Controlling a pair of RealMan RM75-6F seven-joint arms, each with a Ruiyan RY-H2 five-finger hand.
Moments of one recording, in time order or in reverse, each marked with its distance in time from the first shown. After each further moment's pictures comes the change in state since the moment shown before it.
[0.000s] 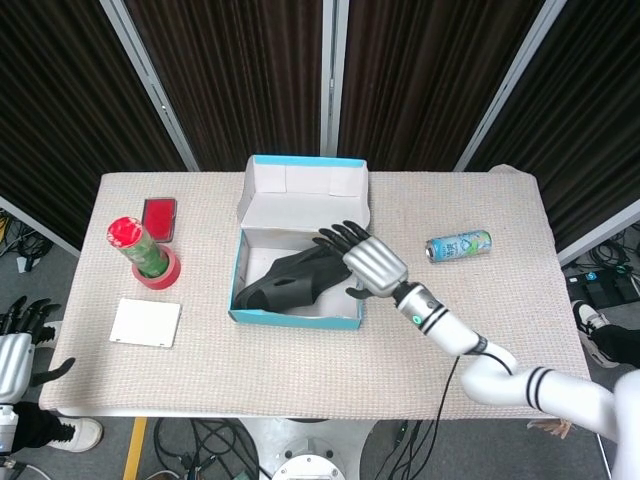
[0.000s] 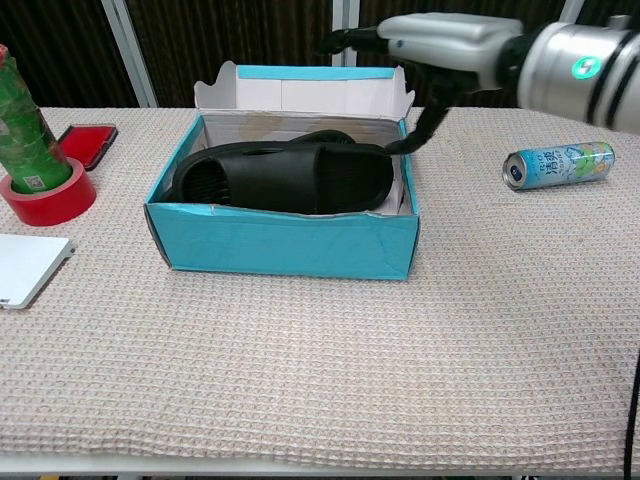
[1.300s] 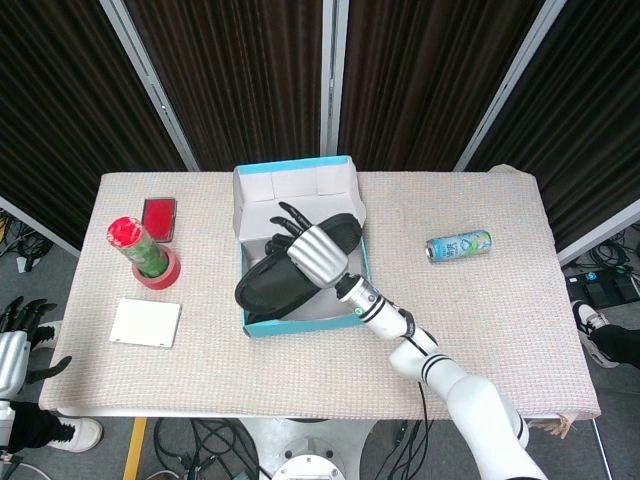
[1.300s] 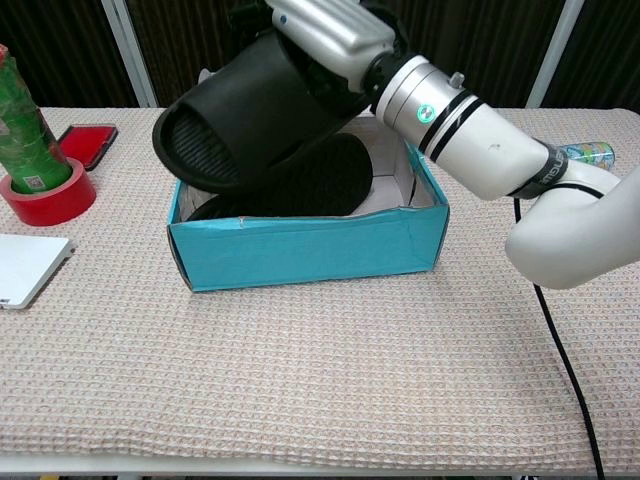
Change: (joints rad) left arm -0.011 -0.034 -0.016 0.096 -0.021 -0.051 -0.077; right arm 0.214 -0.600 -0.073 0.961 -0.178 0.517 0.512
